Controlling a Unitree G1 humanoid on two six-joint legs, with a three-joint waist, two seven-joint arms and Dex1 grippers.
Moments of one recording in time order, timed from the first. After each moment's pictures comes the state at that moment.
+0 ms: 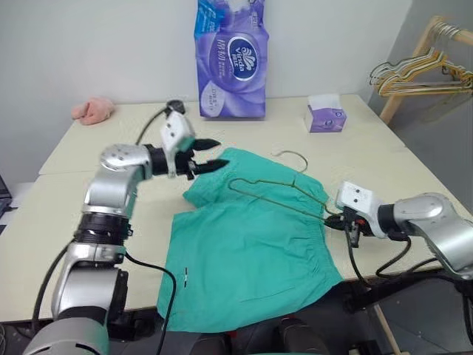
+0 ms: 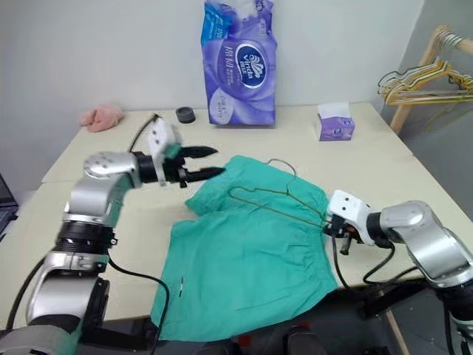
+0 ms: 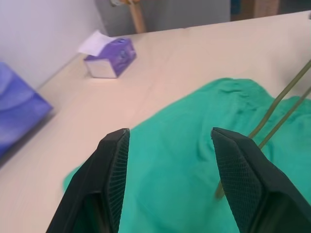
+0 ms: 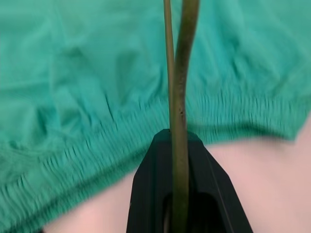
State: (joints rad) left arm -0.77 0.63 0.00 0.38 -0.23 0.23 -1.14; right arm -0.25 -0.98 0.12 -0.36 0.23 0.79 1.00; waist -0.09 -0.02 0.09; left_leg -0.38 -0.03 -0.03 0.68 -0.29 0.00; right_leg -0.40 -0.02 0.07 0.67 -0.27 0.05
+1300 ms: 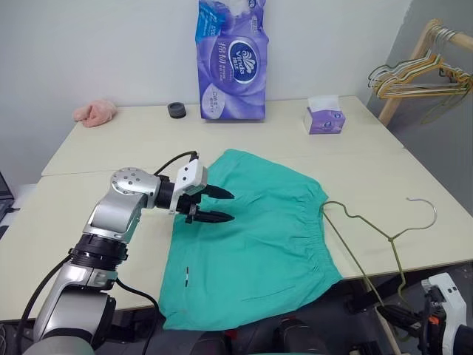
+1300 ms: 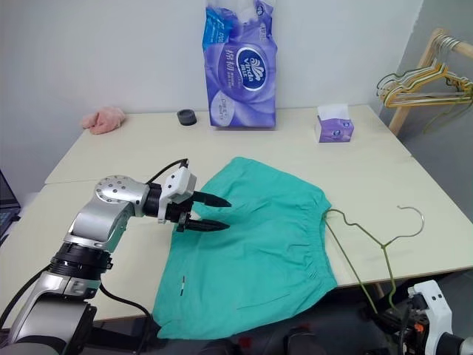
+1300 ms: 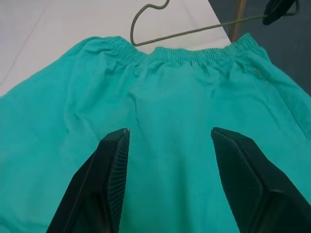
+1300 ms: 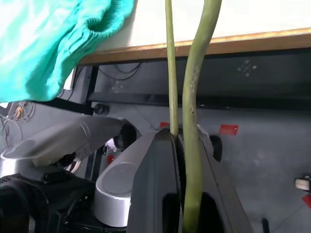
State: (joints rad) left arm -0.61 0.66 -0.17 0.19 -0.26 0.21 -1.42; right arm 0.65 -0.62 -0.60 -0.66 0.68 1.10 0.78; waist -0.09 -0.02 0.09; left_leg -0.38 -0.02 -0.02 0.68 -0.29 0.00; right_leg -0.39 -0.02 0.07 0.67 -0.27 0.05
